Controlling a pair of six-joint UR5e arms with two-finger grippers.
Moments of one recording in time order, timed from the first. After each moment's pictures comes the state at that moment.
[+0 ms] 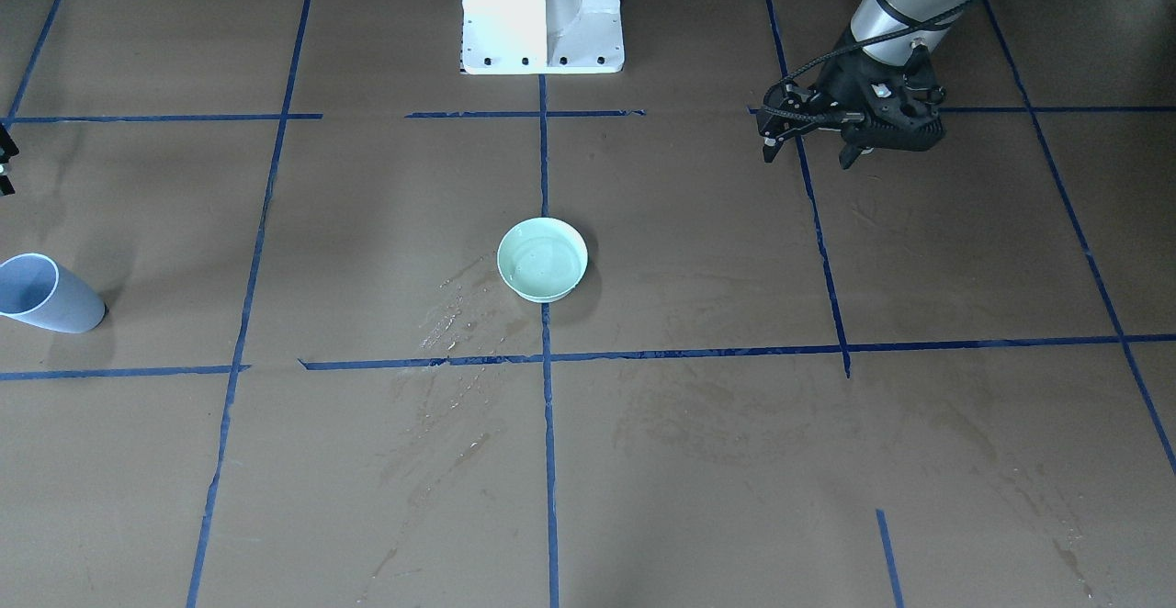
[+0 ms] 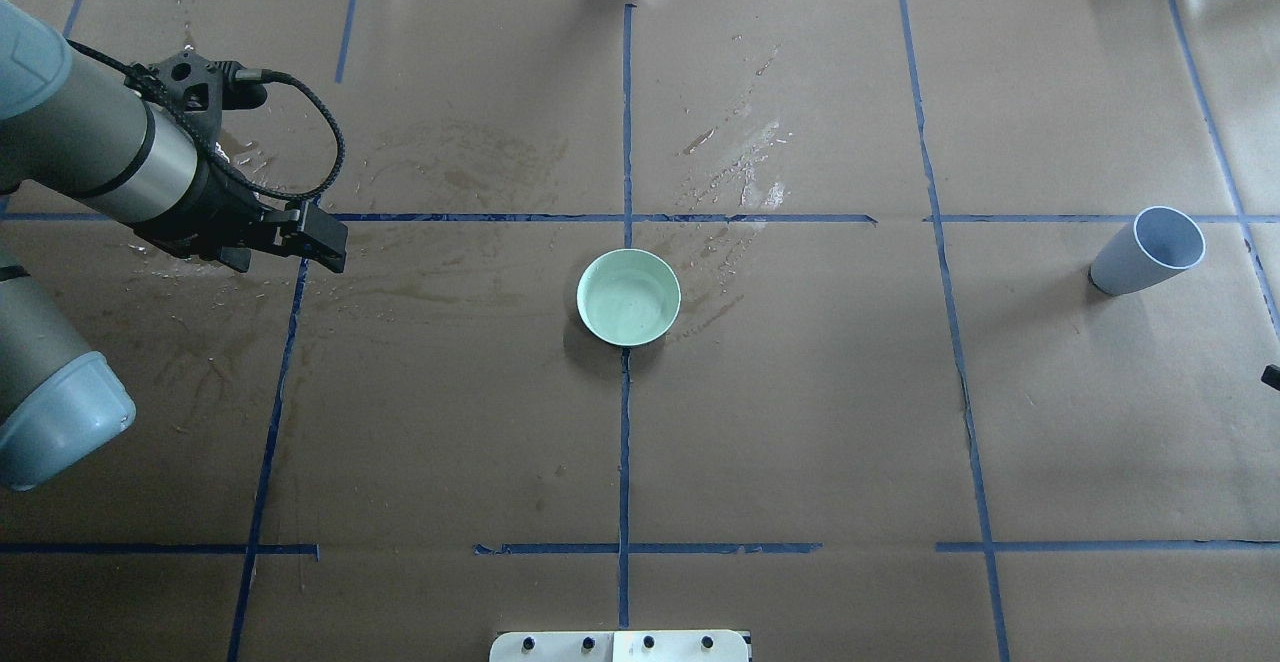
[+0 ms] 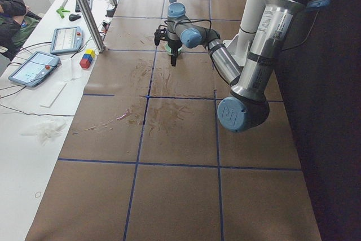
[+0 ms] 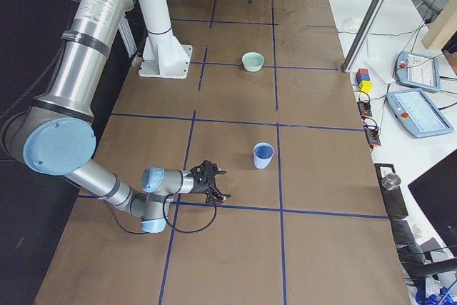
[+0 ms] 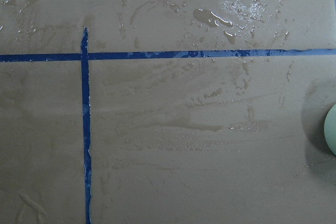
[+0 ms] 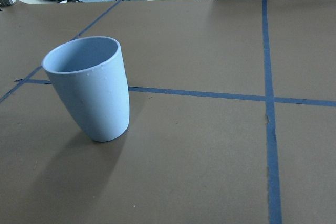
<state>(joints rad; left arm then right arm) -0.82 -1.89 -2.08 -1.52 -2.12 -0.97 0.66 -1.98 1.19 0.49 1.36 0.95</state>
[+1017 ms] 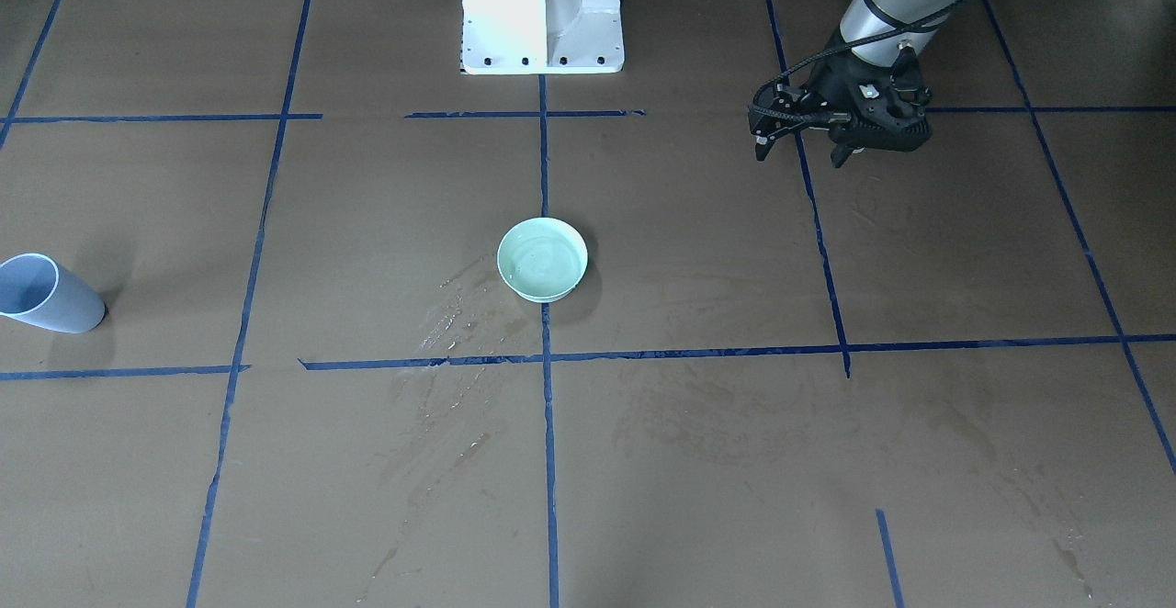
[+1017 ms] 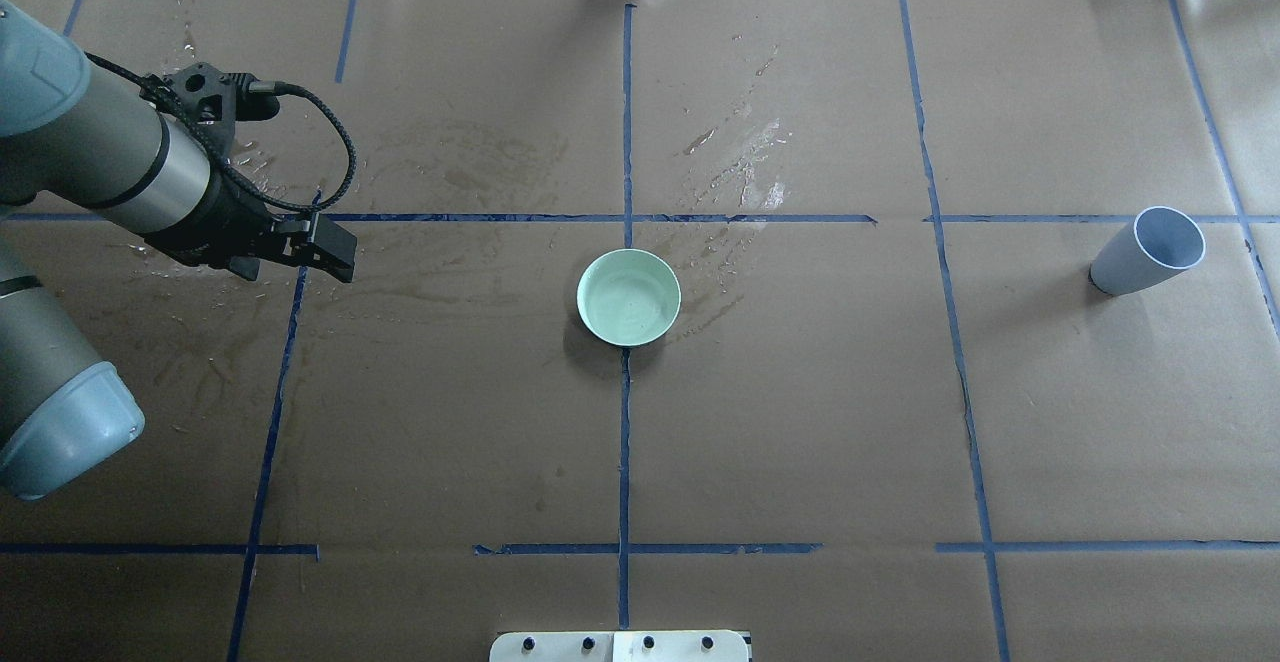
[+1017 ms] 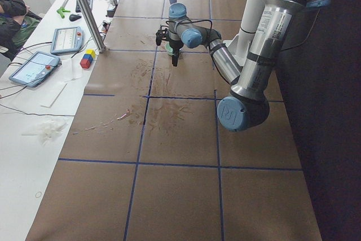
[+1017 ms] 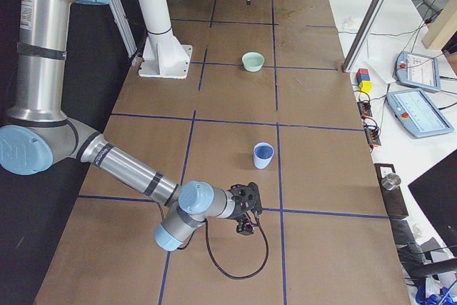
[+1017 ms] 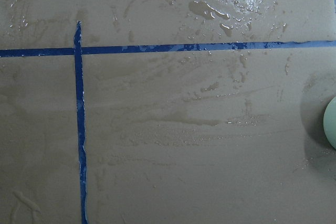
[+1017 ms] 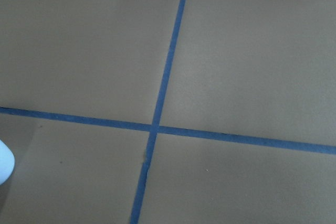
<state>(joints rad) -0.81 -1.89 -2.08 -1.52 -2.12 -0.97 1.55 -1.70 1.20 -0.37 2.35 0.39</state>
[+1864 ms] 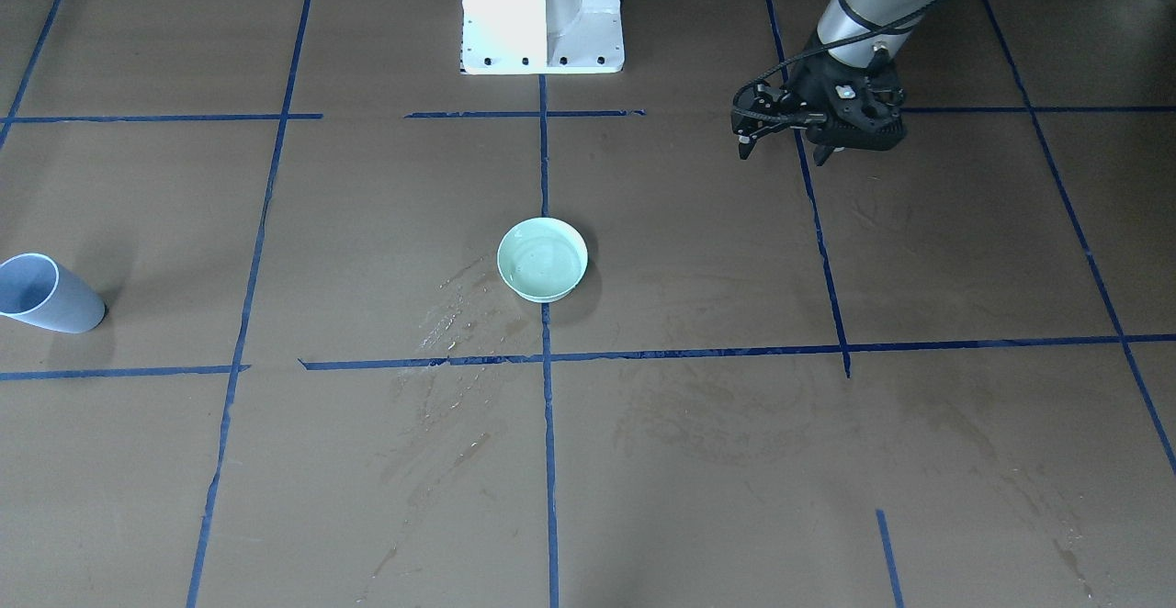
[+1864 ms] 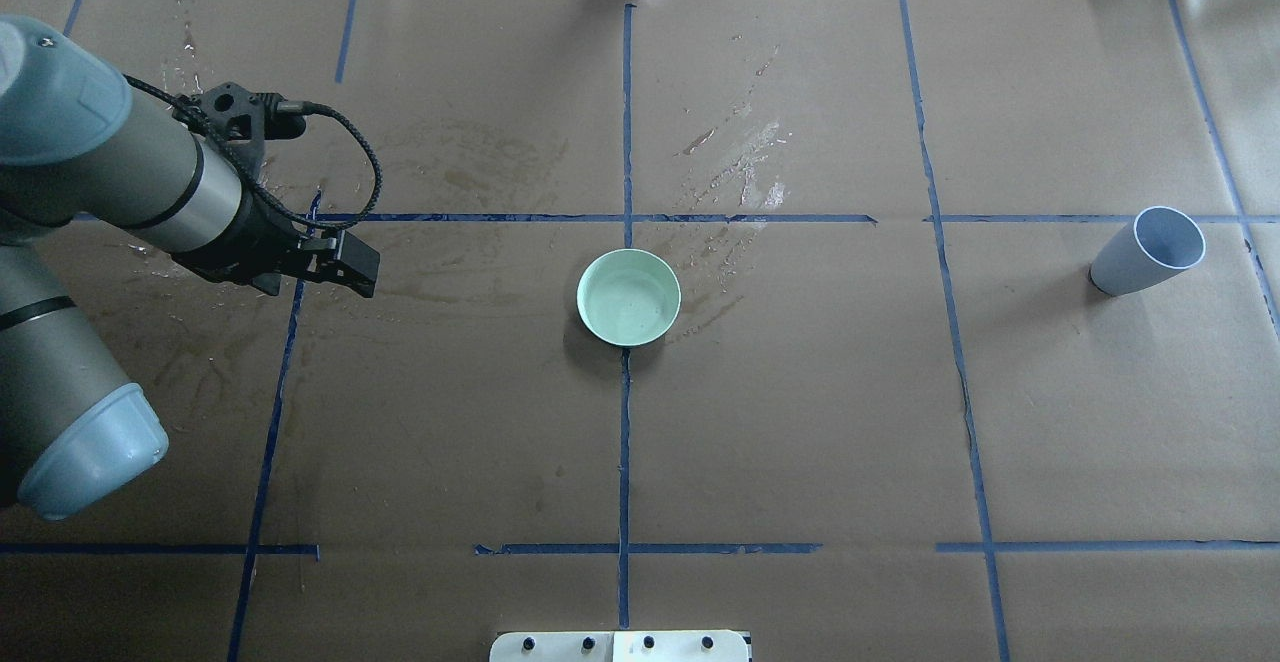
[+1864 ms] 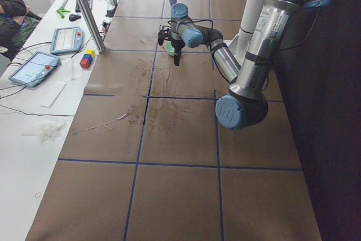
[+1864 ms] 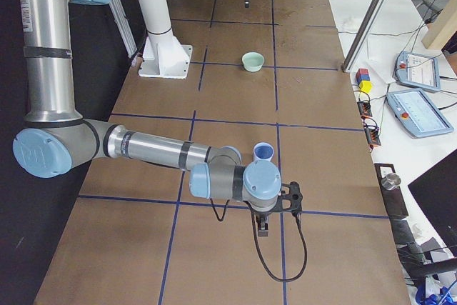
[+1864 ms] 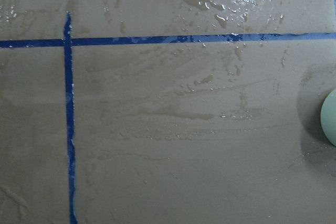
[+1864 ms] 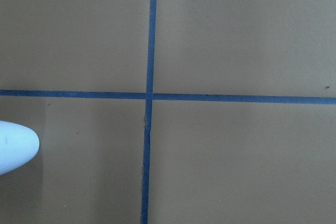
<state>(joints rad) -0.73 -1.92 -2.07 -1.52 -2.06 -1.03 1.70 -1.59 1.57 -1.54 2.41 -0.10</state>
